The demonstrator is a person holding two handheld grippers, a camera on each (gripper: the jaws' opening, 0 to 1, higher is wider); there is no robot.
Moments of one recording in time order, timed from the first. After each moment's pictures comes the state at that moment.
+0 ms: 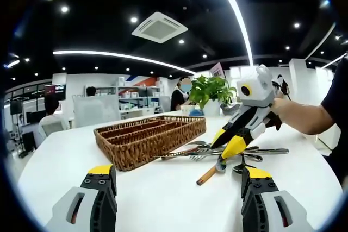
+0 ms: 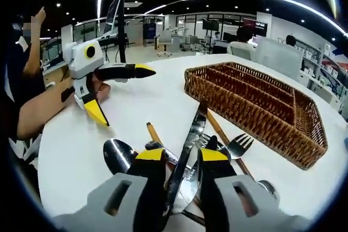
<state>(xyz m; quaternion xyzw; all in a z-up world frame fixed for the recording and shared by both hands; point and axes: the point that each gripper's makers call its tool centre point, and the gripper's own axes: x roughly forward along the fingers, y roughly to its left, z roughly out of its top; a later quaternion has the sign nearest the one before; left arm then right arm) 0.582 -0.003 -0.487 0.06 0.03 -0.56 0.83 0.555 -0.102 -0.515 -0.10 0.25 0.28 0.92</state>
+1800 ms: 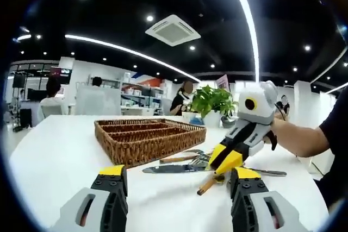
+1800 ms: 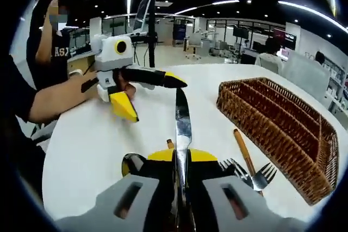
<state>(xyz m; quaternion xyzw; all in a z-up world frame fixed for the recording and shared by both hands) 0.579 -0.001 -0.481 -0.02 0.07 -0.57 0.82 0.547 -0.049 -0.506 -0.17 0.22 0.41 0.87</state>
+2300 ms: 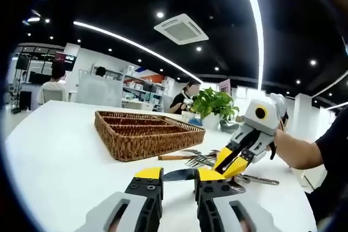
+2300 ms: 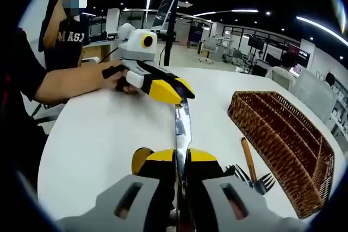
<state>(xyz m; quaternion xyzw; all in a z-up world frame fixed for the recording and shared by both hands) 0.579 0.005 -0.478 -0.07 0.10 -0.56 0.82 0.538 -0.048 -0.505 -0.20 0.20 0.44 0.85</state>
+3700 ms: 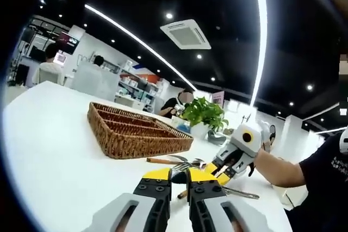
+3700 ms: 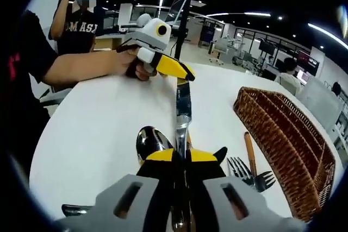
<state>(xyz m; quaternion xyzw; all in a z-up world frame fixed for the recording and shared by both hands) 0.573 0.009 -0.464 -0.14 0.11 -0.59 0.79 0.529 -0.059 -0.518 -0.23 0.19 0.47 0.83</state>
